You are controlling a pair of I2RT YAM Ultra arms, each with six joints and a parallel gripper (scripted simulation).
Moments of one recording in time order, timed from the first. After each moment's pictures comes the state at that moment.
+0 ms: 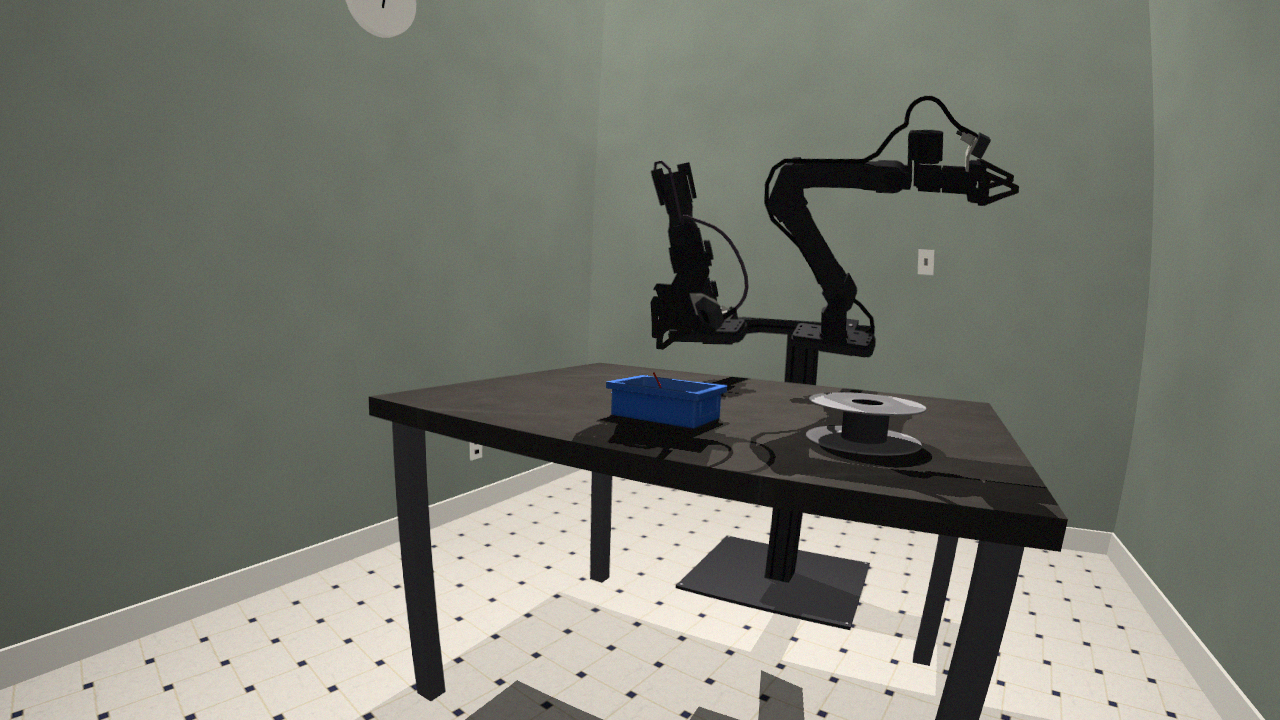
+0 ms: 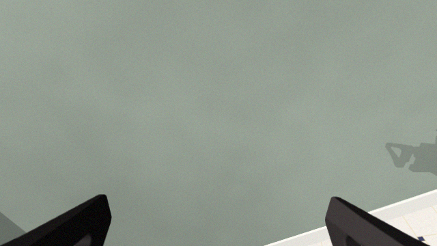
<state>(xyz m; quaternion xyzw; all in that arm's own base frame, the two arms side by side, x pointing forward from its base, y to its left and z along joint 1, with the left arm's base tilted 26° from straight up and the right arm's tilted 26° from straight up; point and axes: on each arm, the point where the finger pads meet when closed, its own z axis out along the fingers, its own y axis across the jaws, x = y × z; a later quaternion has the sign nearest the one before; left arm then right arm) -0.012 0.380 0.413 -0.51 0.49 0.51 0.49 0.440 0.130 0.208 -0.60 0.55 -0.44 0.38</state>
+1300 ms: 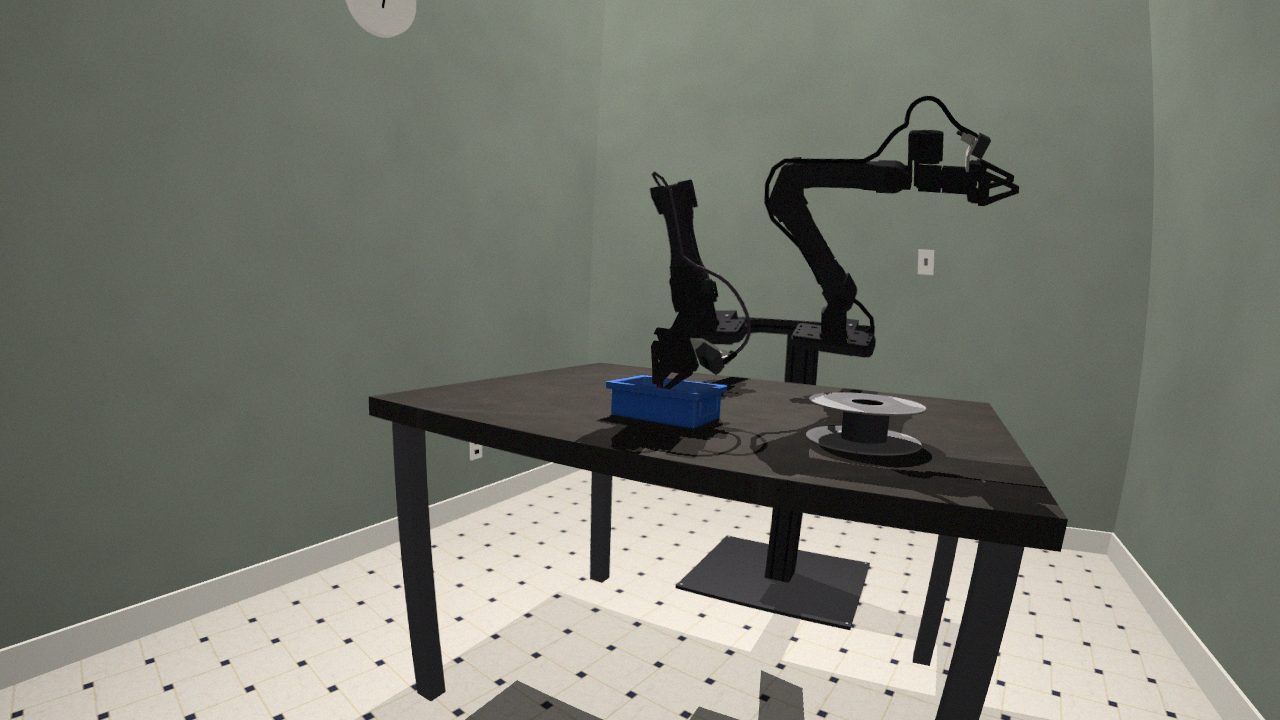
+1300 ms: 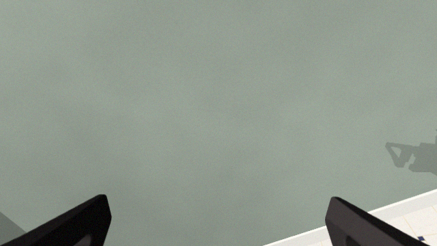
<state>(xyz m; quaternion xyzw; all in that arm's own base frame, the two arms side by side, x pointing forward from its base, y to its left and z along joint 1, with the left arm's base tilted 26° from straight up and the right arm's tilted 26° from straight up) -0.012 0.381 0.413 -0.51 0.49 0.51 0.49 0.476 0.130 0.134 -0.60 0.55 -0.44 0.37</state>
